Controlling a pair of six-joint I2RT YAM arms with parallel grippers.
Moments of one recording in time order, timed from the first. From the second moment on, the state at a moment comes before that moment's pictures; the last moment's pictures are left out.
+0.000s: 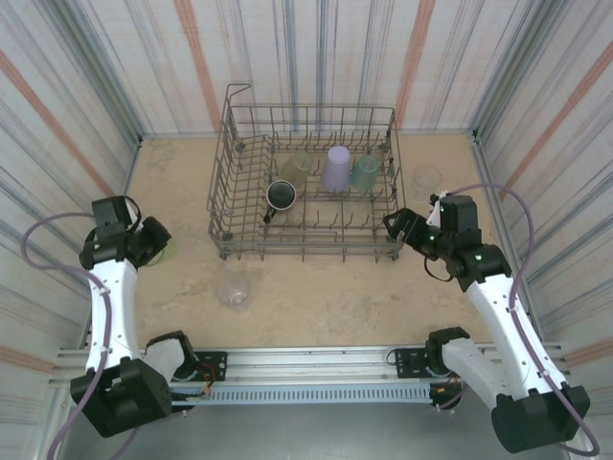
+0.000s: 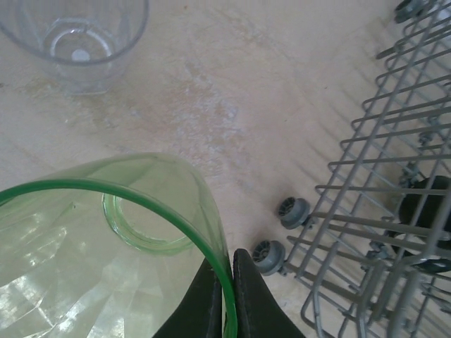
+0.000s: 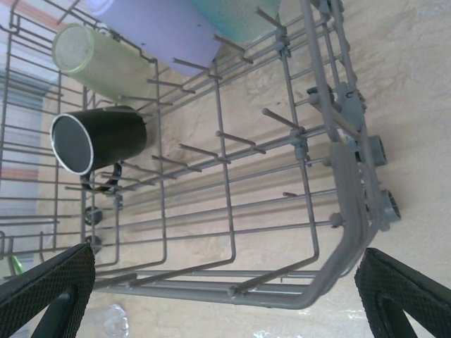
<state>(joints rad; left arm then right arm) 0.31 0.99 0.93 -0.85 0.21 -0.45 0.20 0.87 0.85 -0.68 -0.25 0.68</state>
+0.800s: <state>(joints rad) 0.31 0.99 1.21 -0.82 0.42 -0.56 0.29 1.03 1.03 -0.63 -0.24 0.73</state>
